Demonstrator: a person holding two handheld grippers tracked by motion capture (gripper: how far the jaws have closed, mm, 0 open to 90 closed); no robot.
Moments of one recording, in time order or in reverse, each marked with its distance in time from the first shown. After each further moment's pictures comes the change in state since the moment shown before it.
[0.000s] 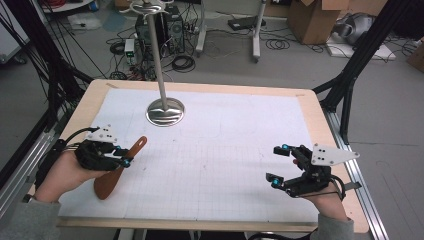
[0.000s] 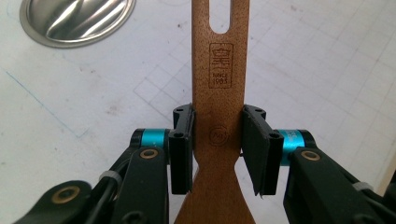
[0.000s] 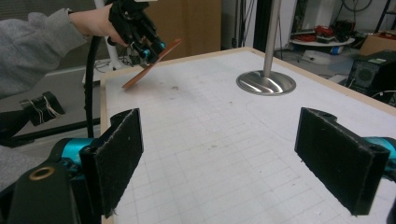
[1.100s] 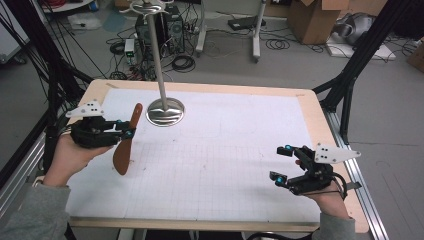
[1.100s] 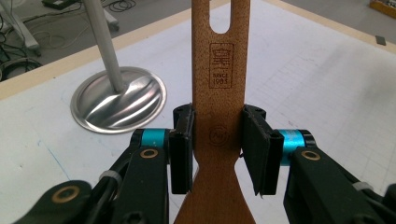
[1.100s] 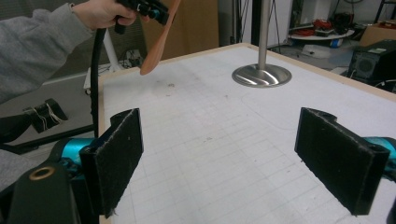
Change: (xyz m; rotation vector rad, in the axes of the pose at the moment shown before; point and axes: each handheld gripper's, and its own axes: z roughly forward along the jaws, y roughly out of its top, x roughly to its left) left arm 0.029 0.034 -0.017 -0.324 0.023 -0.126; right arm -0.013 -0.013 -0.006 -0.006 -0.003 0.052
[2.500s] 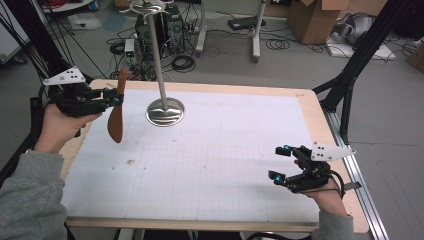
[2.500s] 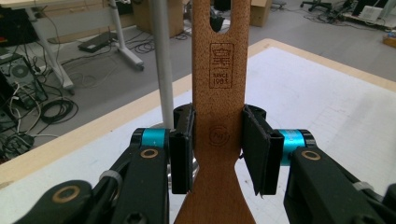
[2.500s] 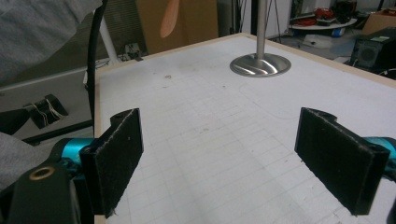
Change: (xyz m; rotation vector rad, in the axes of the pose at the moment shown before) left arm 0.053 0.042 -0.016 -0.151 0.064 0.019; right arm -0.008 -0.006 0.005 0.035 -0.001 0.017
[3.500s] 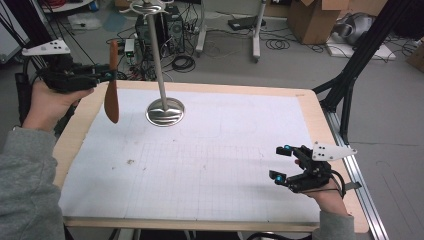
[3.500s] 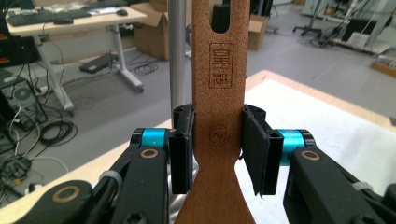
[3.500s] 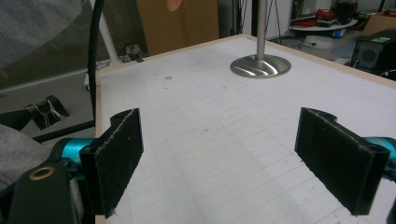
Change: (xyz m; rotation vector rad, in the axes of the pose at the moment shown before) left arm 0.019 0.052 -0.010 -0.089 -0.025 -0.021; right arm -0.001 0.000 -0.002 -0.006 0.004 0.004
